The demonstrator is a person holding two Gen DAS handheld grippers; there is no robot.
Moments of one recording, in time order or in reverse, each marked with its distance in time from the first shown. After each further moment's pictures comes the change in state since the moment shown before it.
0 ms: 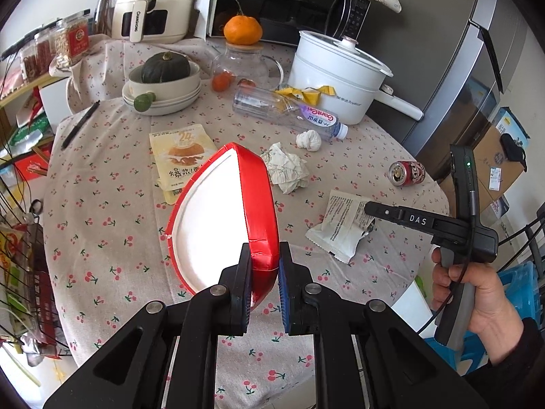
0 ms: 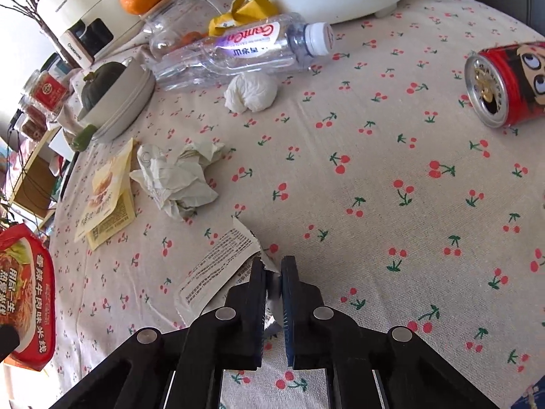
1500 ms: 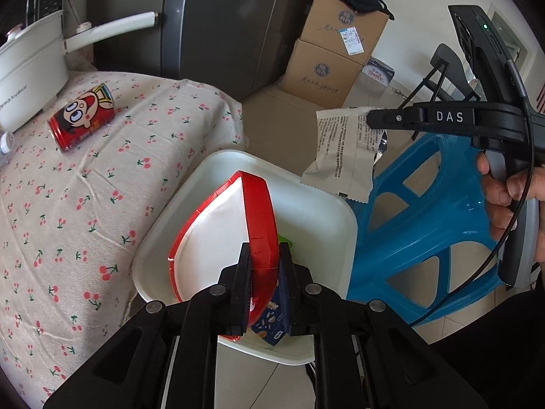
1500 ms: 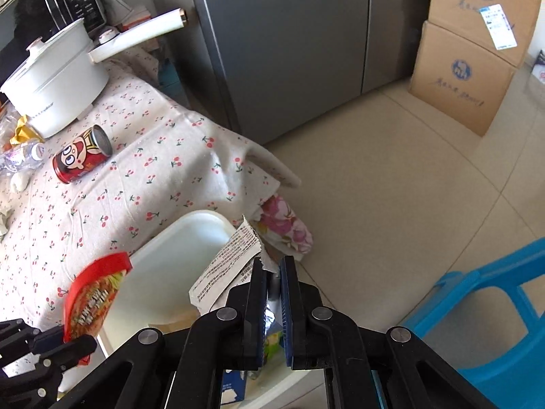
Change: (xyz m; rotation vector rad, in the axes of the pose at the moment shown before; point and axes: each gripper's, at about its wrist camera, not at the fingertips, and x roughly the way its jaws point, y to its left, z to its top) left arm 0.127 -0.374 -0.088 0.573 0.219 -0.431; right arm -0.258 -0.265 -0.071 0.193 -0.134 -0.480
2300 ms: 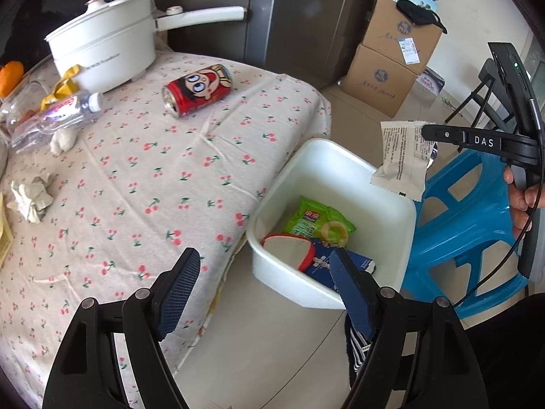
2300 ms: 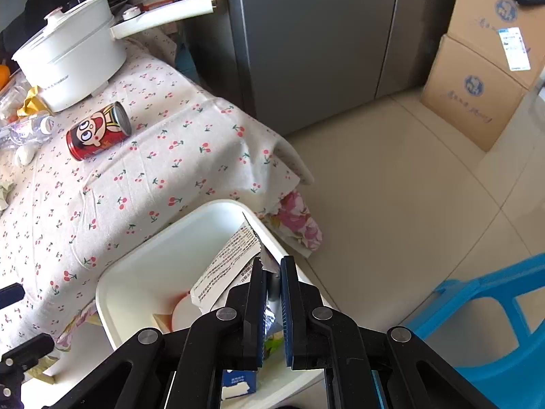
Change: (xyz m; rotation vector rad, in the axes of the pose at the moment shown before) left arm -0.077 0.075 -0.036 -0.133 0.014 0.213; right arm 0.003 0.046 -0.001 -0.104 0.026 -0.018
